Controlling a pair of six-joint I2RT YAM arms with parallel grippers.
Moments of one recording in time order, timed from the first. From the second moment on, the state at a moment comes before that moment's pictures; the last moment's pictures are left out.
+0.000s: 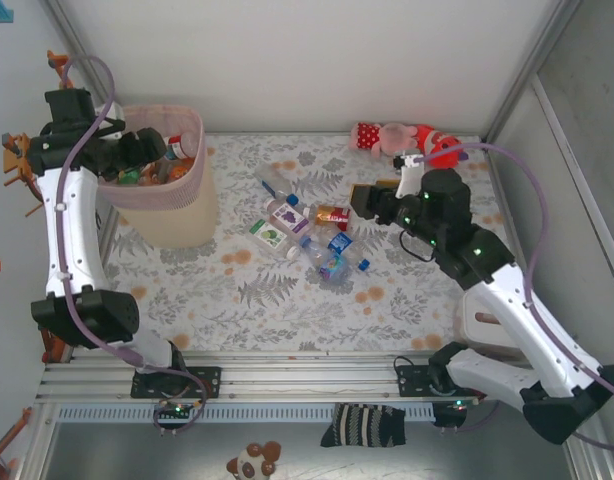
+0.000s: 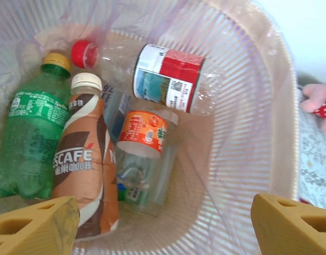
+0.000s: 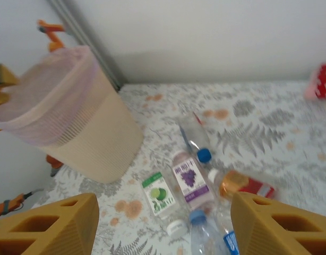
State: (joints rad) left arm 0.13 1.56 1.91 -1.18 0.25 -0.23; right arm 0.58 1.04 1.18 -0.48 -0.08 0.43
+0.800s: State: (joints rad) left arm 0.13 1.35 1.58 -0.92 0.51 -0.28; right arm 0.58 1.49 1.10 -0.73 -0.03 -0.10
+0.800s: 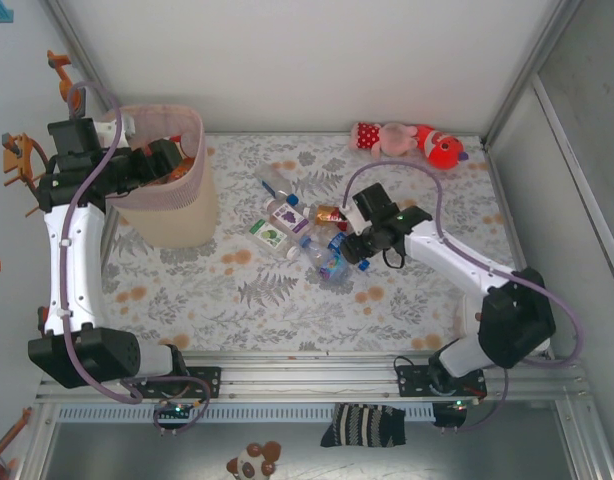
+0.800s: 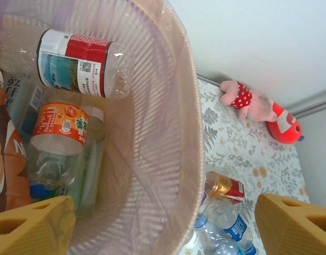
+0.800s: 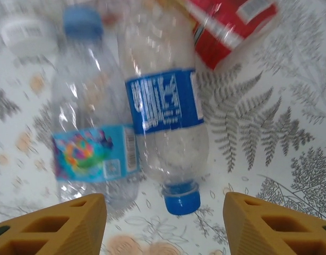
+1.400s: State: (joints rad) left arm 0.13 1.32 1.56 -0.92 0.52 -0.28; right arm 0.54 1.71 1.06 -0.71 0.02 -0.31
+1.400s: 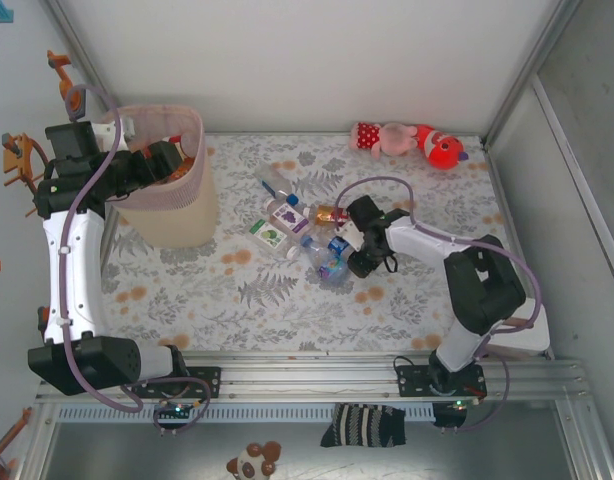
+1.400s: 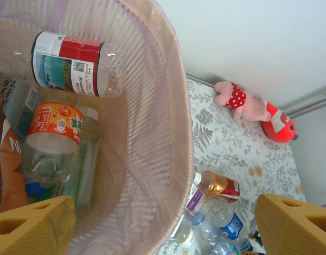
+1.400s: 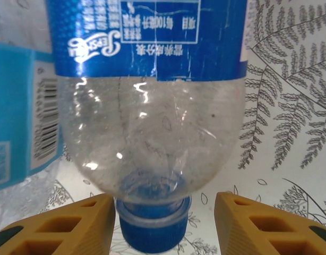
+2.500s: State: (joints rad) left arm 0.02 1.27 1.54 -0.85 0.68 -0.20; right arm 0.63 1.38 1.06 -0.85 -0.02 -0.37
